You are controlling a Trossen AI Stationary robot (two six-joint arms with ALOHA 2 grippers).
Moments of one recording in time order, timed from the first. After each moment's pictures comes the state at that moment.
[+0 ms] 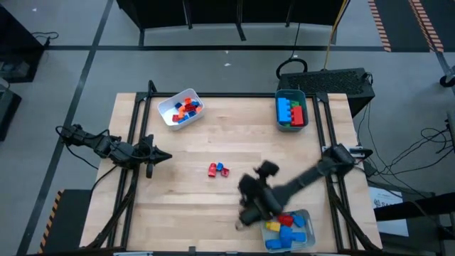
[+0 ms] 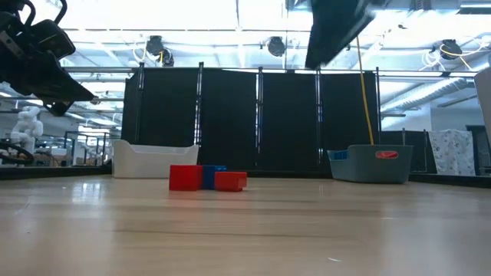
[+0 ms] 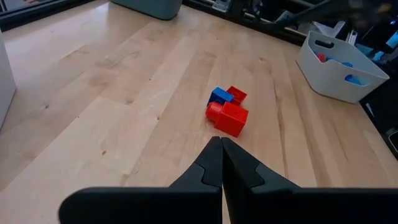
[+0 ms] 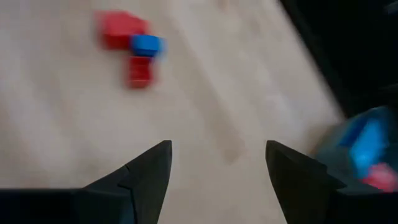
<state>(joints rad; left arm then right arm) -0.37 0.01 0.17 -0.56 -0.40 -0.46 0.53 2.05 1.81 -1.44 0.77 1.04</state>
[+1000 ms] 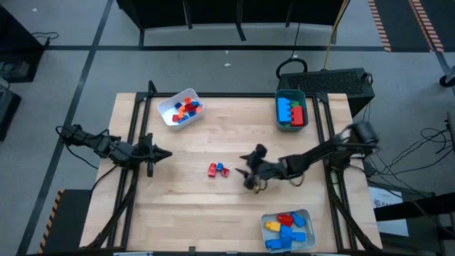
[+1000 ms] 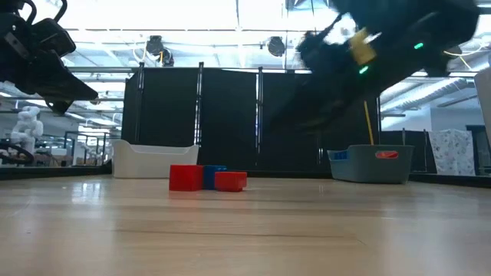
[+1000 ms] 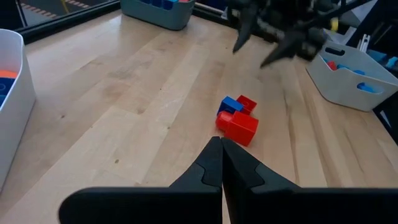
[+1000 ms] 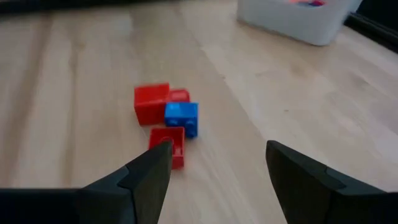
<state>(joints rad) -0.37 0.01 0.17 -0.55 -0.45 -0.44 0.26 1.70 0.71 0.45 0.54 0.35</state>
